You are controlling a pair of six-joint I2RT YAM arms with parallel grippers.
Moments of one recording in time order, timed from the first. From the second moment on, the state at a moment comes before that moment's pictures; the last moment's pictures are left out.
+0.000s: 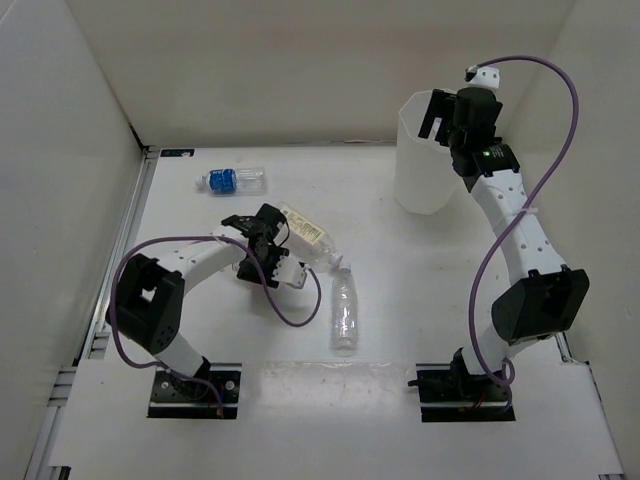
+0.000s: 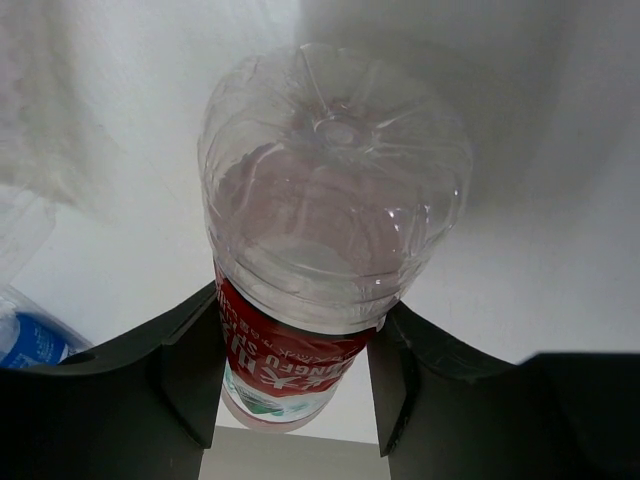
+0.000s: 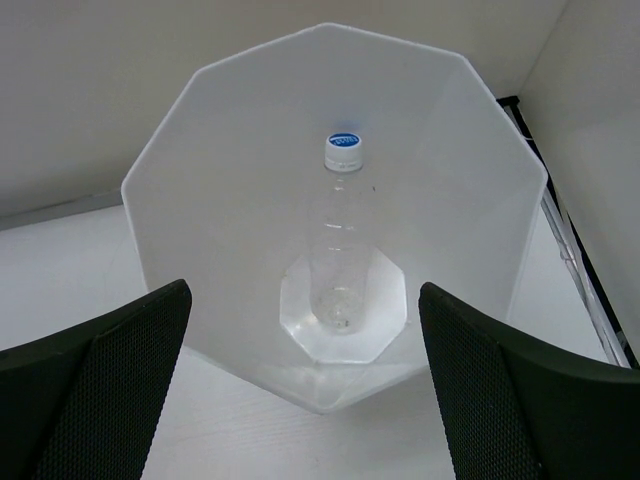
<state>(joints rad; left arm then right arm) -0.55 1.59 1.04 -0.82 -0.02 1.36 0.22 1.59 1.67 -0.40 0.32 0.20</state>
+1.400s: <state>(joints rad) -0.25 1.96 2.29 -0.65 1.19 0.04 0.51 1.51 1.39 0.11 -0.53 0.22</state>
